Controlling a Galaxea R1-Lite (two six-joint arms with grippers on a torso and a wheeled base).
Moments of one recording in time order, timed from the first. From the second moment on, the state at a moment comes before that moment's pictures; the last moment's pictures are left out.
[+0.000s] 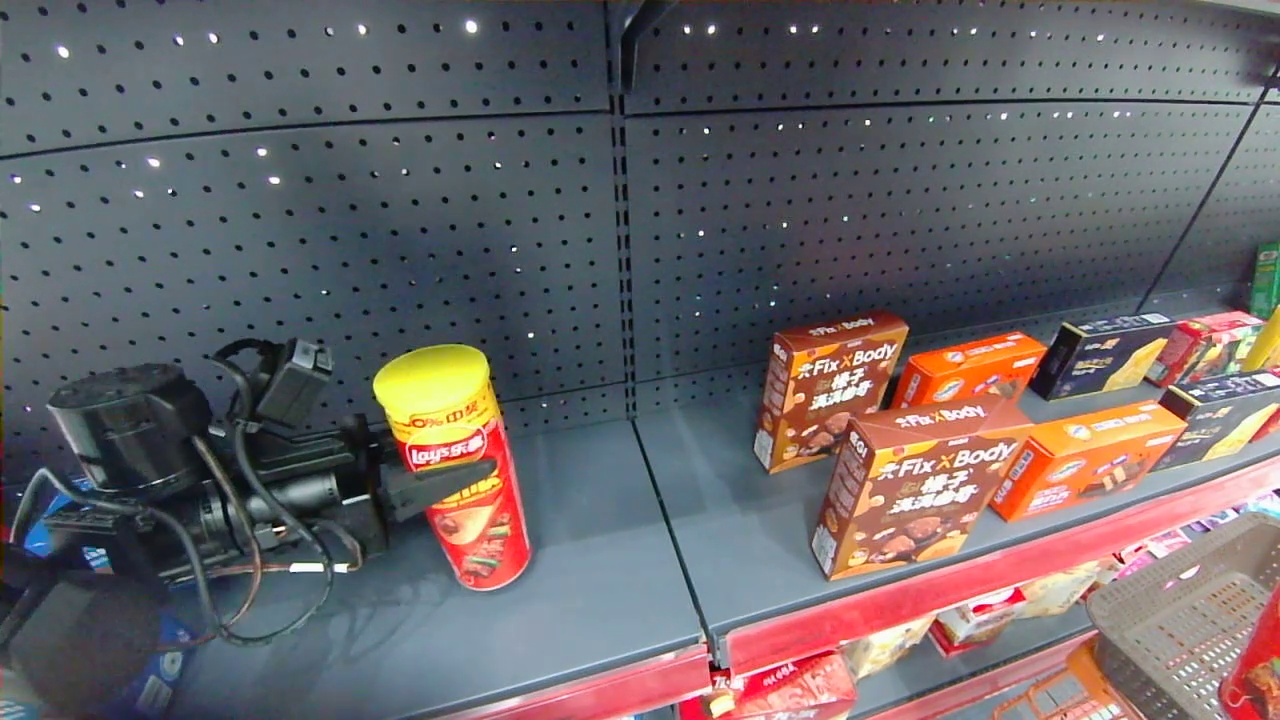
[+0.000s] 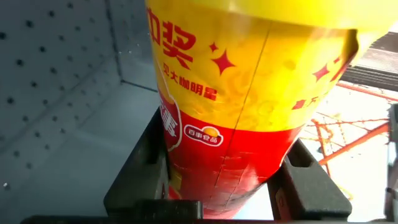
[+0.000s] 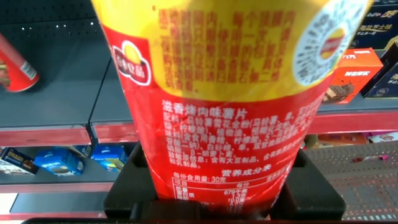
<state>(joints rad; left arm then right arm) -0.02 1.77 -0.49 -1.19 -1.01 0.03 0.21 0.69 -0.53 -0.02 0.06 0.03</state>
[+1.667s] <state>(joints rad) -0.02 1.68 -0.19 -1.38 -1.01 0.03 0.21 0.68 -0.53 -0.02 0.06 0.03</state>
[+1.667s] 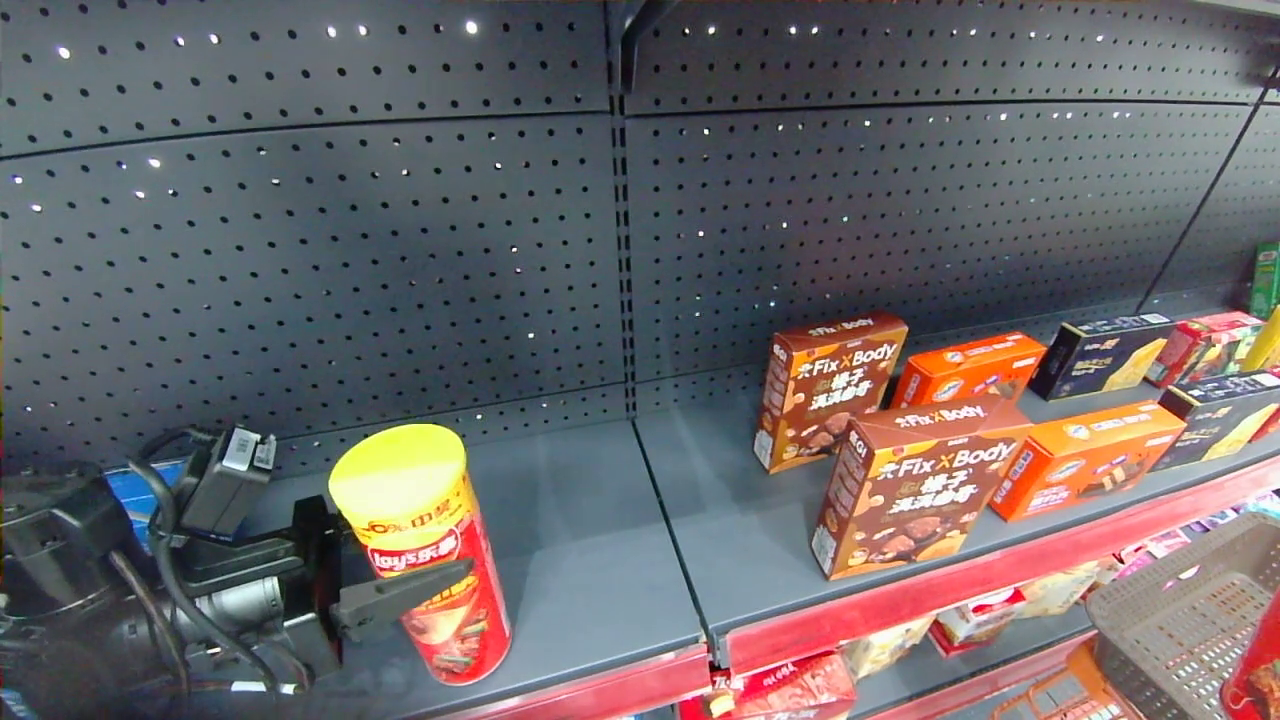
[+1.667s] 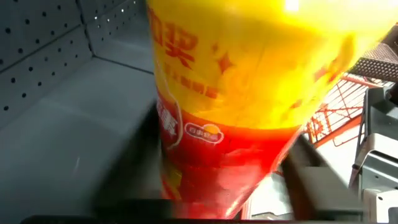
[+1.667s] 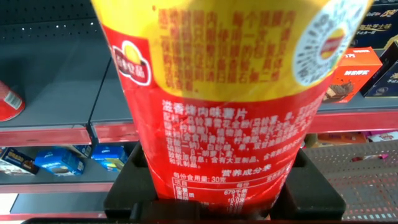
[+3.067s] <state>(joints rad) 0.16 1.48 -0.01 -1.37 -1.03 0.02 0.21 0.67 -0.52 -0.02 0.06 0.04</state>
